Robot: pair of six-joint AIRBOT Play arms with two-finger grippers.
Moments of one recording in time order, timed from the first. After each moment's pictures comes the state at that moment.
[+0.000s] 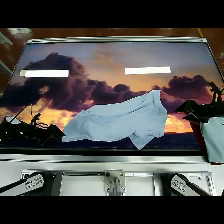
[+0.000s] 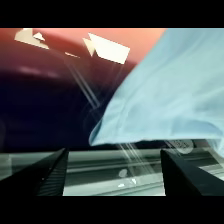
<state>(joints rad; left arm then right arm) 0.37 -1.27 0.58 0.95 -1.22 -1.34 -0.49 -1.21 1.04 -1.02 1.39 1.32</state>
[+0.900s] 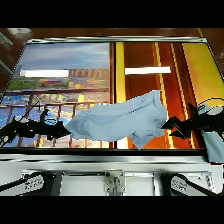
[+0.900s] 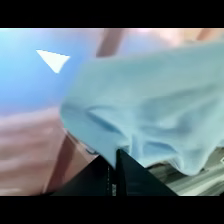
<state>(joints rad) 0.26 -1.29 0.57 0.74 -1.10 -1.19 -0.42 -1.30 0.78 -1.03 1.31 1.34</state>
